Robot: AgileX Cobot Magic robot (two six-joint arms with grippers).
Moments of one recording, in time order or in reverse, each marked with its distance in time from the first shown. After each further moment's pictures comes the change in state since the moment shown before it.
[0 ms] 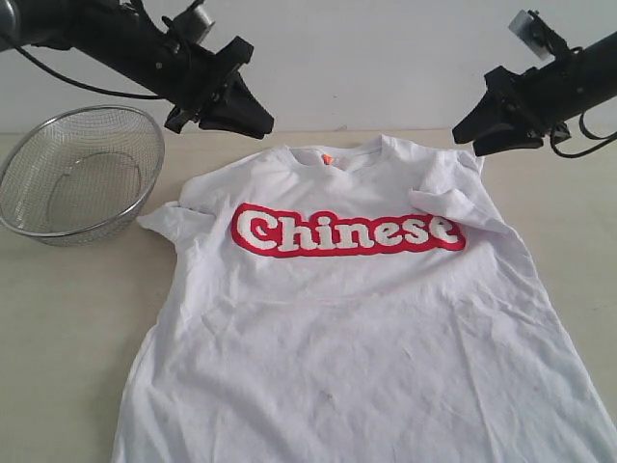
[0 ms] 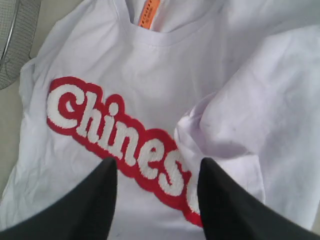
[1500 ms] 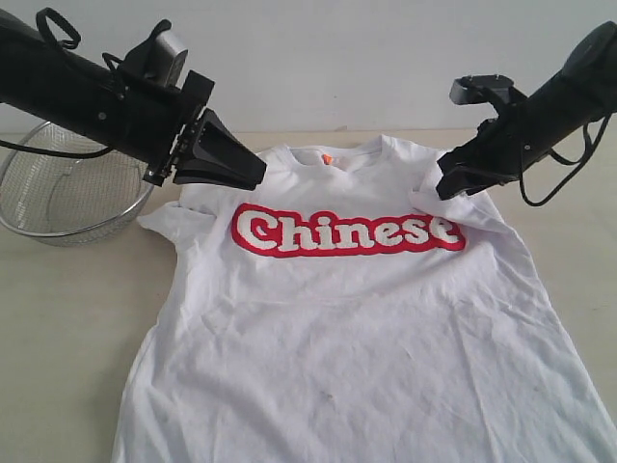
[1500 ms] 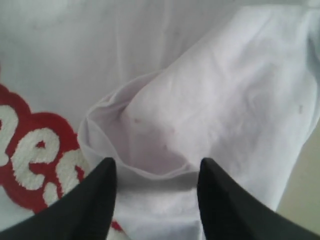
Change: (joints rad) left arm 0.000 -0.377 0.662 -0.233 -0.034 0.358; right arm 0.154 0.000 0.160 -0.297 -0.397 -0.077
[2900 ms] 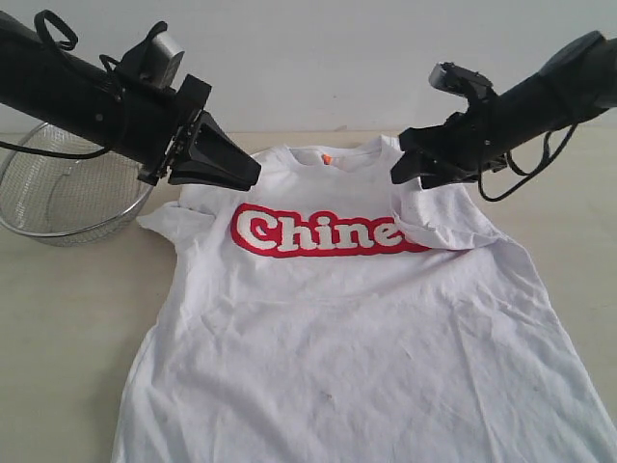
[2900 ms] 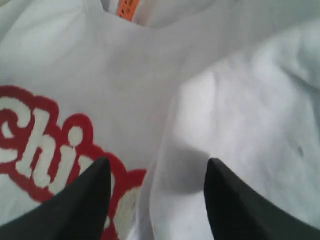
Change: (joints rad) left arm 0.008 0.000 0.000 0.018 -0.016 0.002; right arm 0.068 -0.007 0.035 0.283 -0.044 0.034
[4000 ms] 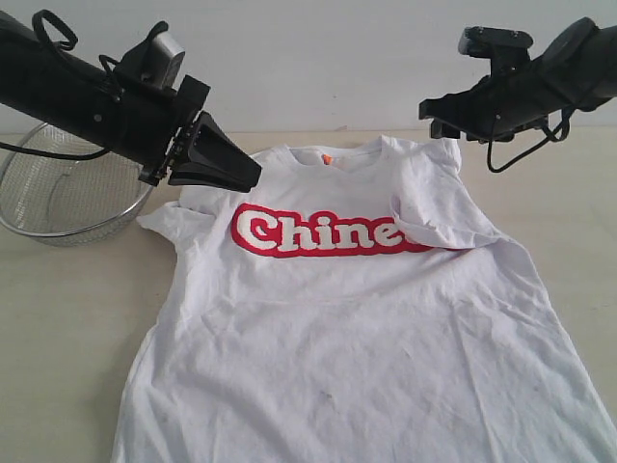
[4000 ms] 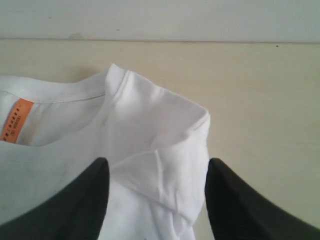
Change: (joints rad) left arm 0.000 0.000 0.000 0.000 0.019 0.013; right arm 0.002 -0.032 0.001 -0.228 -0.409 0.224
